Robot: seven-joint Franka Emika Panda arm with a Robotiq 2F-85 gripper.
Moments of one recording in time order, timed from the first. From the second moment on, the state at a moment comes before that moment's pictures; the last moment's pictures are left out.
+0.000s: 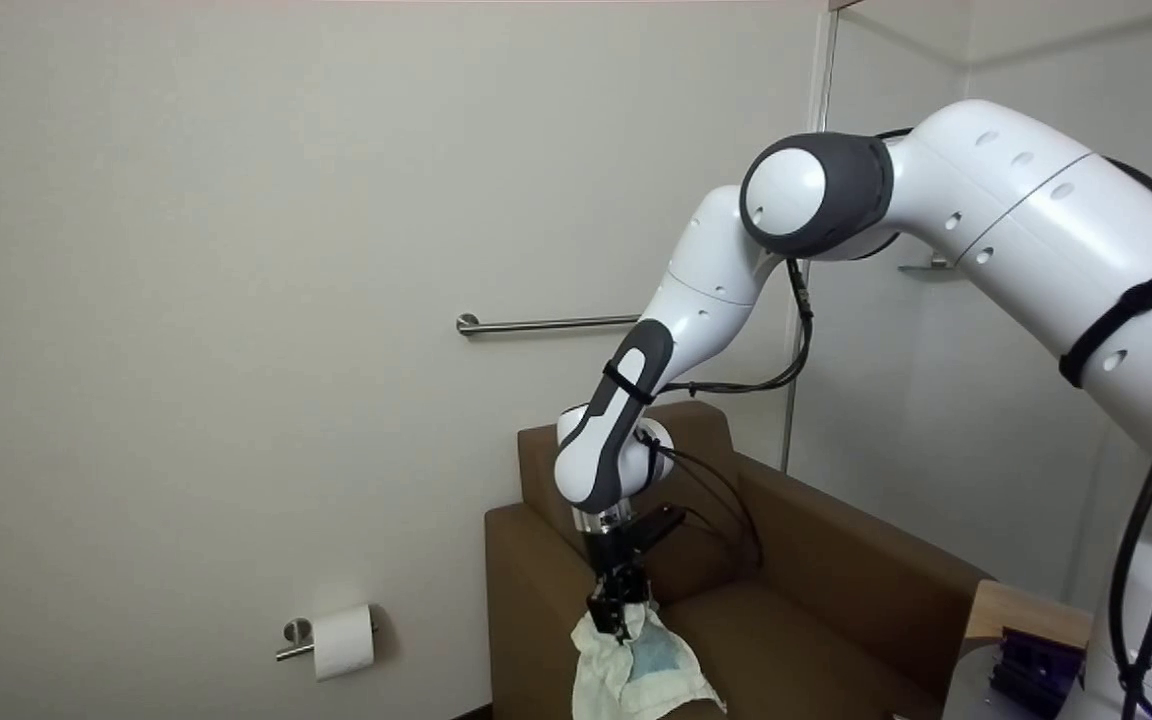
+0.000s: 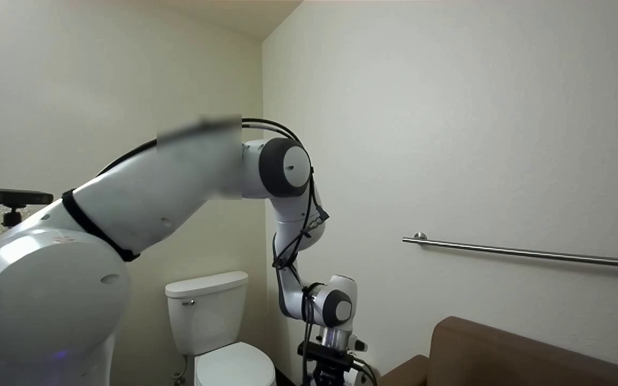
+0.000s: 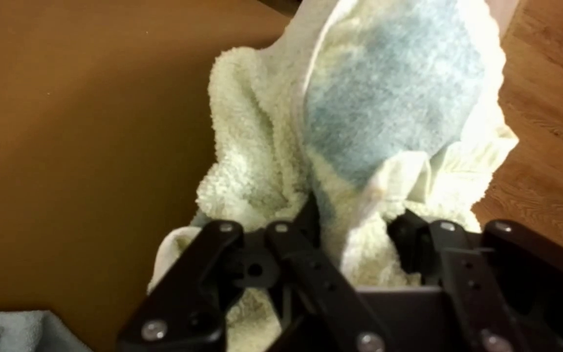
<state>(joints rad) -0.10 0.87 0.06 -1.88 -0.02 2.40 -0.17</state>
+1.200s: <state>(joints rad) -0.01 1.02 -0.10 -1.67 -0.03 2.74 0.02</state>
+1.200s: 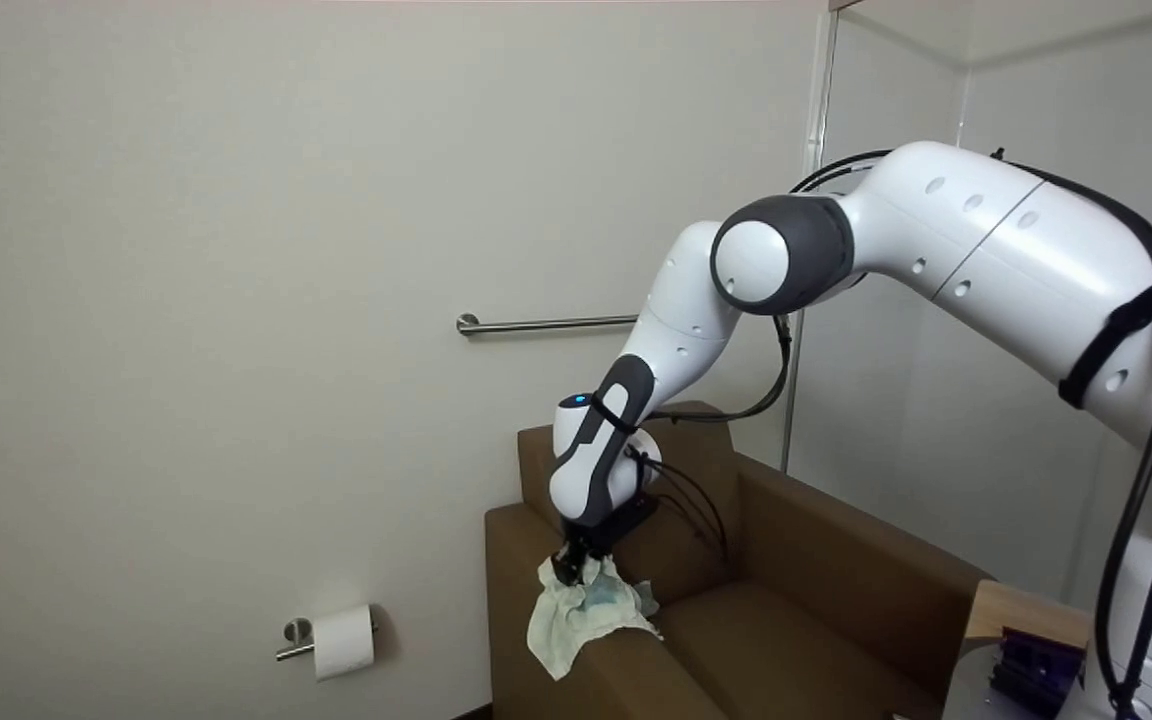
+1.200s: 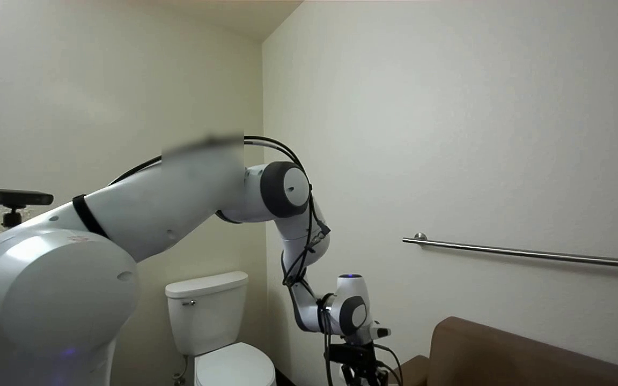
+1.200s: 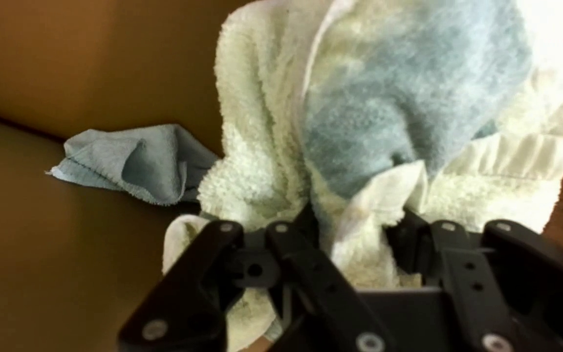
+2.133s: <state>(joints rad) -0.08 1.34 -0.06 -1.05 -0.01 2.47 0.02</state>
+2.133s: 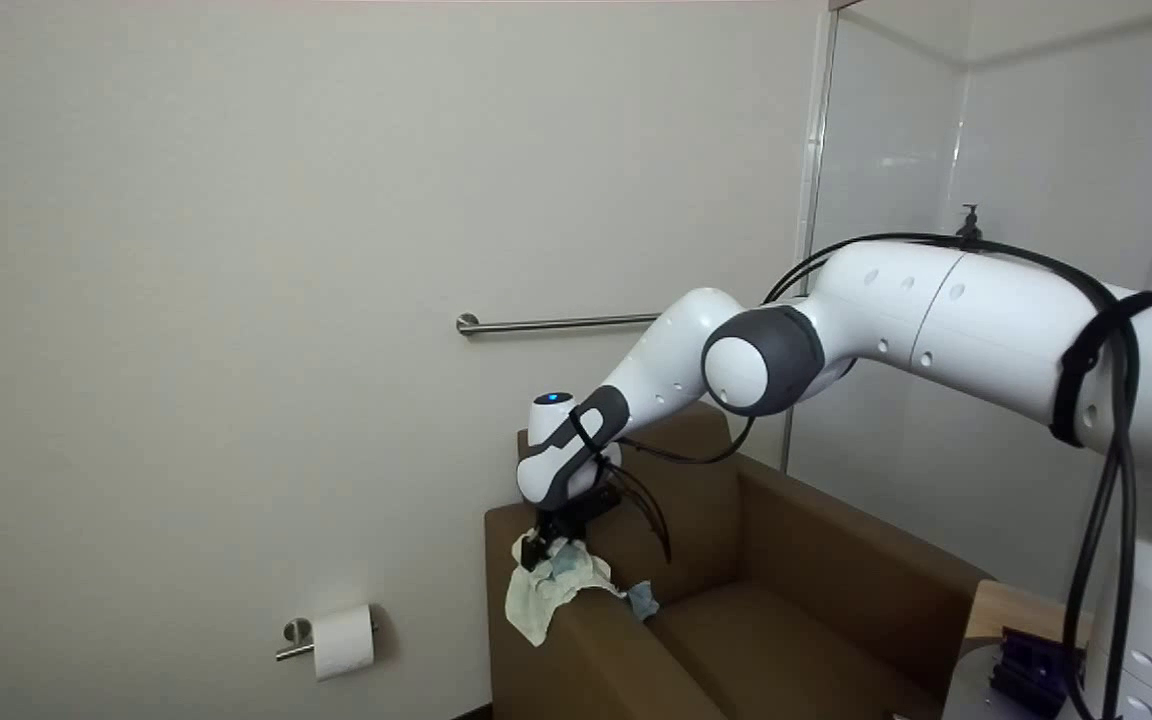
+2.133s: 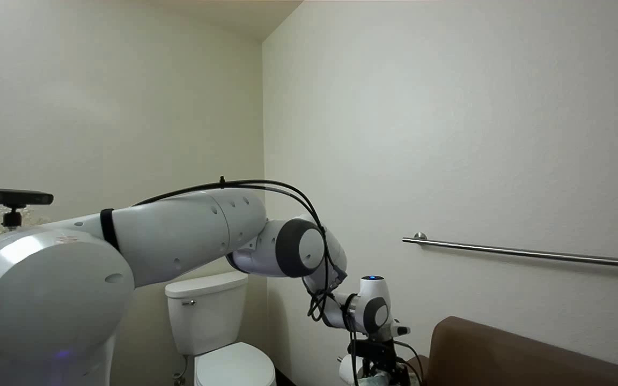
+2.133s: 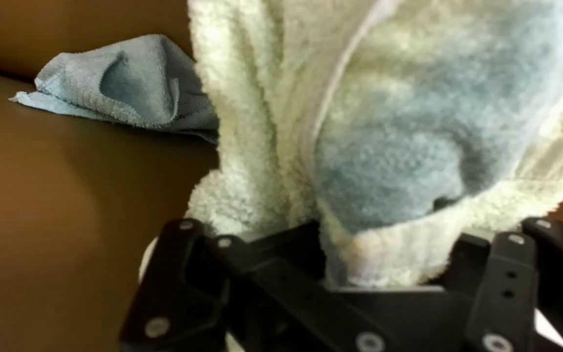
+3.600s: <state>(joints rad) -0.20 1.17 0.07 -1.35 -0.01 2.39 -0.04</state>
